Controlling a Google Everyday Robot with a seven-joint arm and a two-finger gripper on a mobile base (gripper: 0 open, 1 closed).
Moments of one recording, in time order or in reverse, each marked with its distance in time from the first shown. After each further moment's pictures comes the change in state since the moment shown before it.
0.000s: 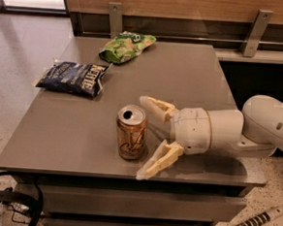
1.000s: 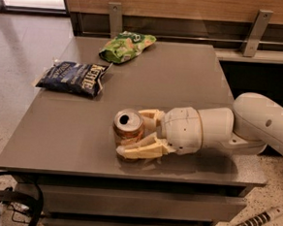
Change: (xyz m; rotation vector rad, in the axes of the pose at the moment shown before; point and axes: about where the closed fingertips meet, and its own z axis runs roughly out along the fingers) arm -0.006 0.008 0.017 -0.046 -0.009 -0.022
